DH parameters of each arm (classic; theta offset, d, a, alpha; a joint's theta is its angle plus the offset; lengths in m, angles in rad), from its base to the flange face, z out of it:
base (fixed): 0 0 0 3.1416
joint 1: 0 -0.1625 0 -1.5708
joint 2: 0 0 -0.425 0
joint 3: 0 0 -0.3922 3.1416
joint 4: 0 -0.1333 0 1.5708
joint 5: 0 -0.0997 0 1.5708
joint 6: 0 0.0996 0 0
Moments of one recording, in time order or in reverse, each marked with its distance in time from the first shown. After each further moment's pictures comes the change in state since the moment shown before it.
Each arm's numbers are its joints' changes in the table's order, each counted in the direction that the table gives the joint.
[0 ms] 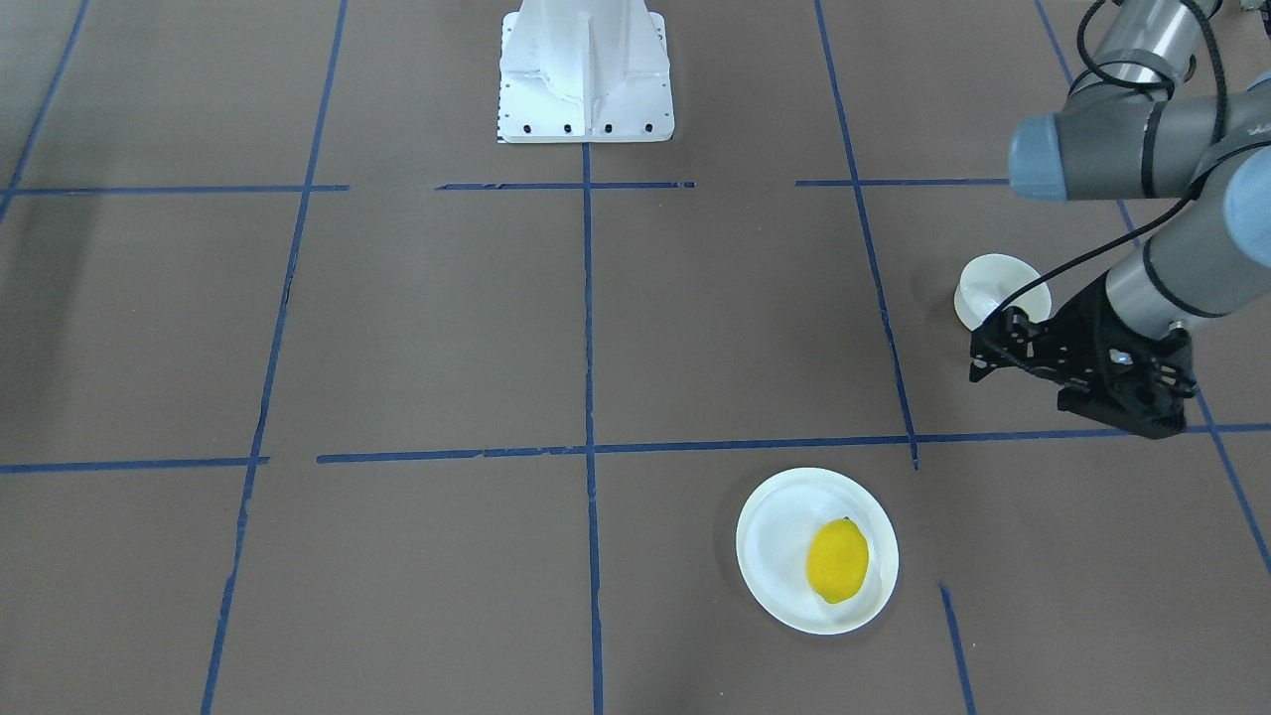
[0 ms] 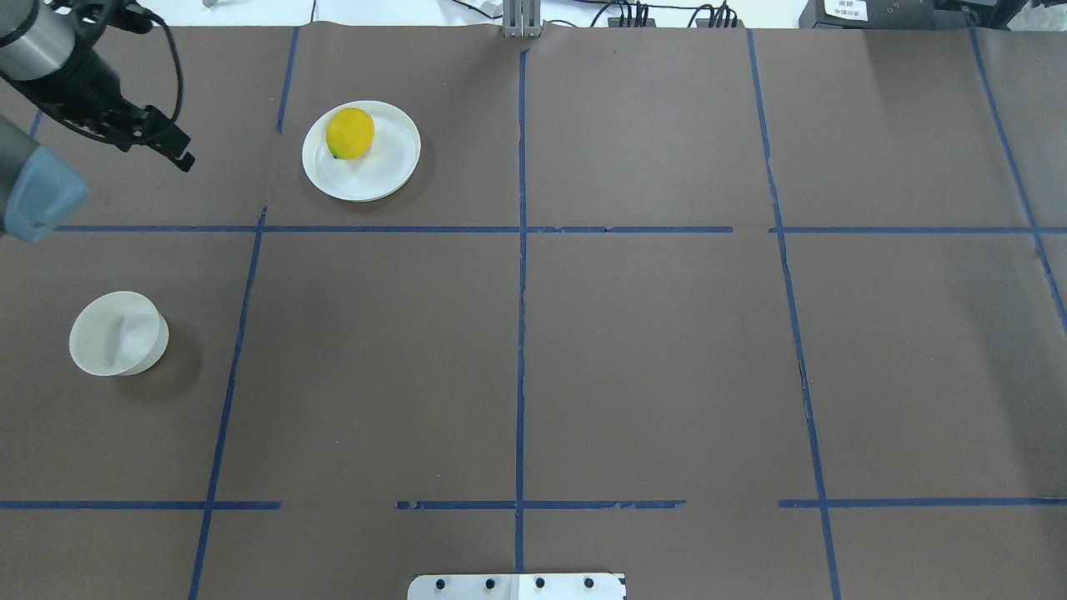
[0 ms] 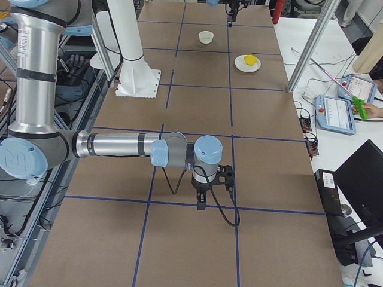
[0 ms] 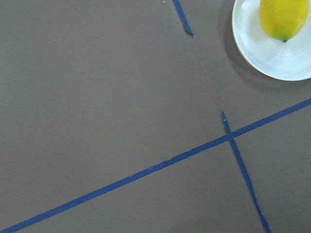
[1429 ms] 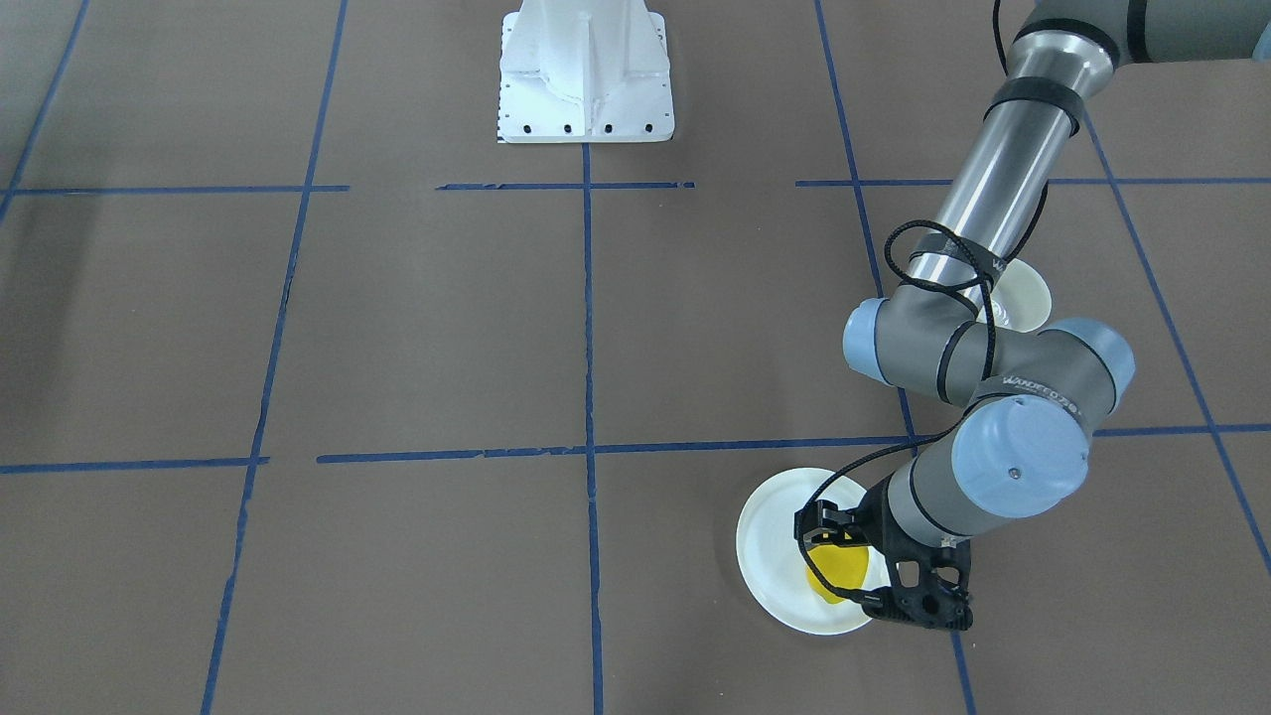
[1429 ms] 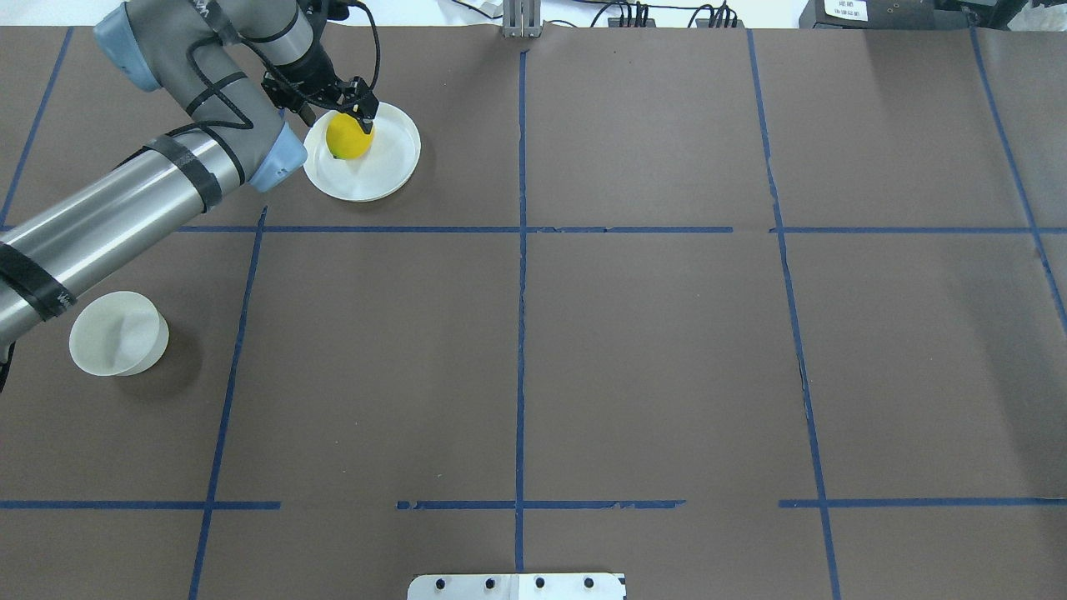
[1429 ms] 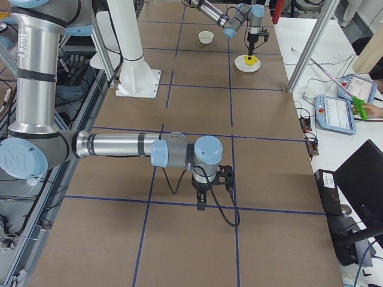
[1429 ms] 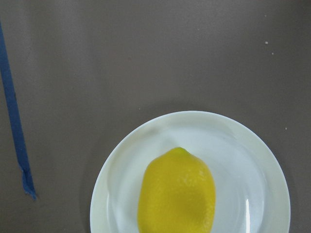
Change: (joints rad) left arm -0.131 -0.422 0.759 0.500 -0.079 -0.324; right arm 0.000 0.000 0.001 0.000 0.000 0.000
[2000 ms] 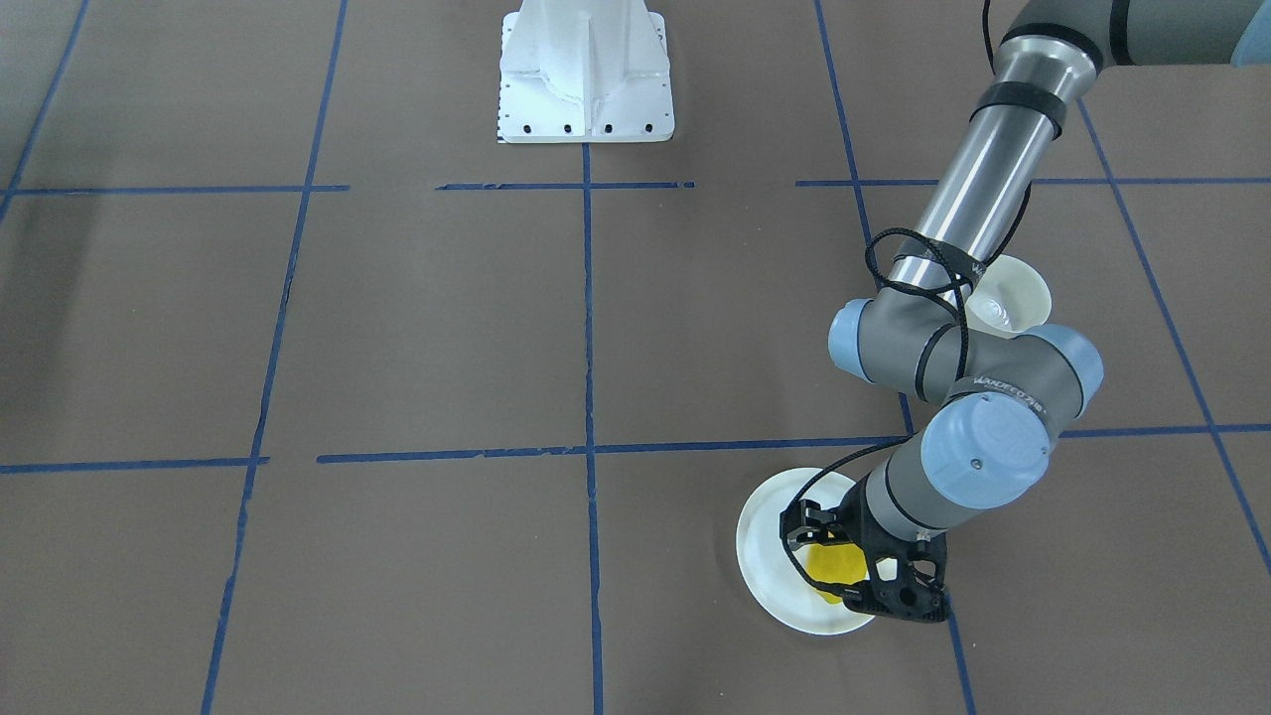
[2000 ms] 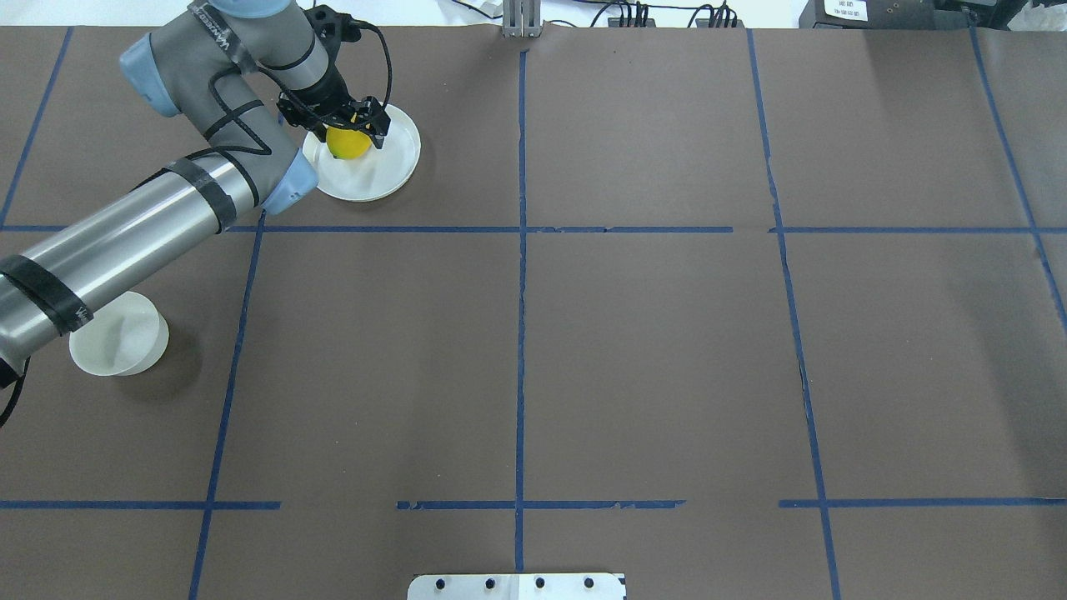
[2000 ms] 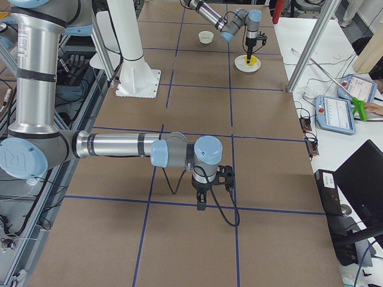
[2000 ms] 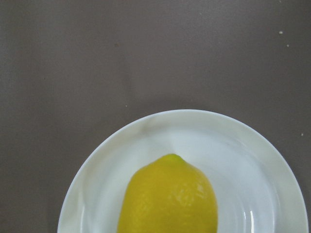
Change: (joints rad) left arm -0.027 -0.004 0.028 0.054 -0.040 -0.047; right arm 0.000 0.000 -0.001 0.000 0.000 0.000
